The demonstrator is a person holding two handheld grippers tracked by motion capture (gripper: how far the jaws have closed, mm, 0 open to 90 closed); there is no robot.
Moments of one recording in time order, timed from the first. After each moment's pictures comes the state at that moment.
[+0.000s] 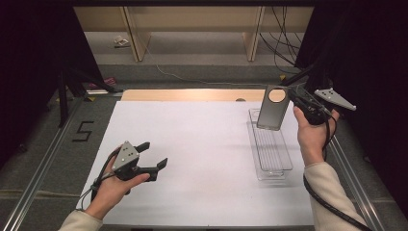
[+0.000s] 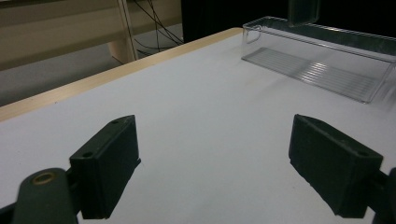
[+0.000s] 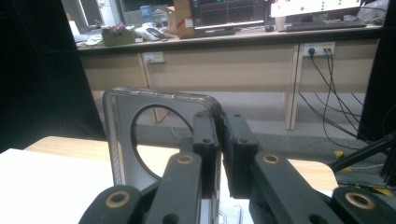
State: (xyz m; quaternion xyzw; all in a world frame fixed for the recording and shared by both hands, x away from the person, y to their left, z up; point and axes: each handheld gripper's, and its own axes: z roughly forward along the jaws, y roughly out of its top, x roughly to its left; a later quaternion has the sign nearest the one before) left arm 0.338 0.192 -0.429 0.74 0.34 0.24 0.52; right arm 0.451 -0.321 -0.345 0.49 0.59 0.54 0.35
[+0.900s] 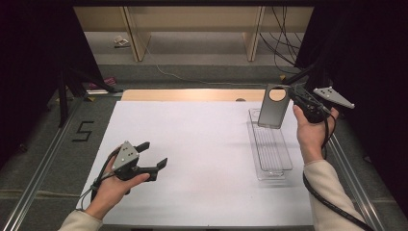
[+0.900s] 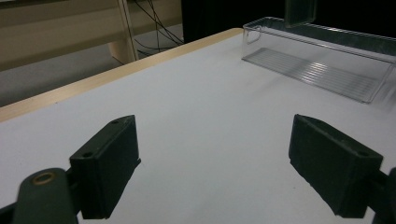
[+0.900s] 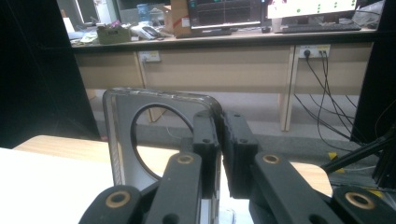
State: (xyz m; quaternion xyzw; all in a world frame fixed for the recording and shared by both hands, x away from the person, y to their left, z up) left arm 0.338 0.193 -0.429 0.74 0.34 0.24 0.52; right arm 0.457 -0.321 -0.346 0.48 0.59 0.53 0.36
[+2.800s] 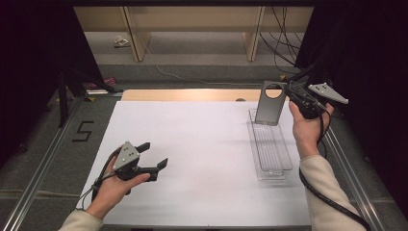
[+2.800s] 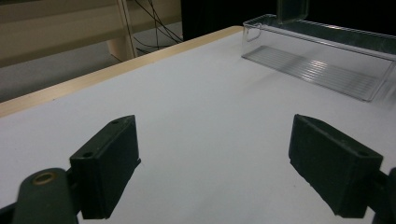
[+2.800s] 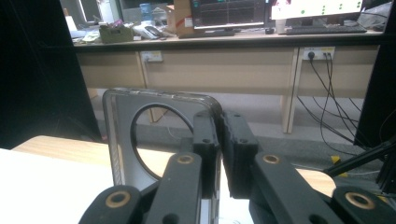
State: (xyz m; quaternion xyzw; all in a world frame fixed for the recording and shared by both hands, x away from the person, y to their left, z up) left arm 0.339 0.192 -0.432 0.74 0.34 0.24 0.52; right arm 0.470 -0.313 -0.345 0.48 0.60 0.53 0.36
